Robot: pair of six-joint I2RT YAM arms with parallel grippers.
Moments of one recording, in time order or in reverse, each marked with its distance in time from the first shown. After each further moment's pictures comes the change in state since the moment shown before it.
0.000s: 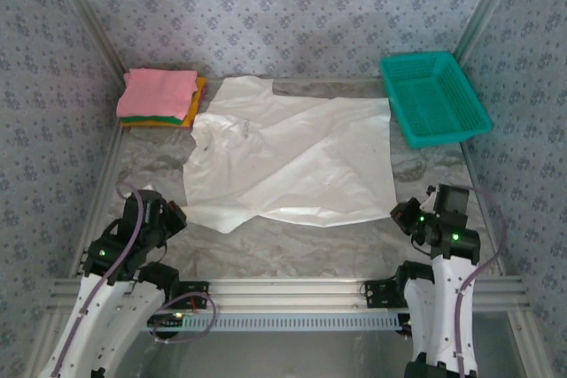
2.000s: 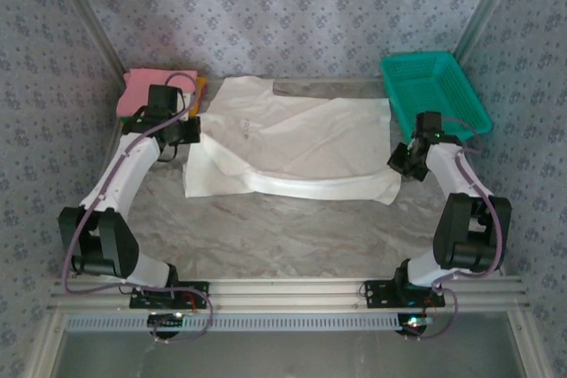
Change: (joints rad) left arm 0.198 1.019 0.605 0.364 0.130 0.702; right arm 0.132 0.957 0.441 0.286 0.274 -0.198
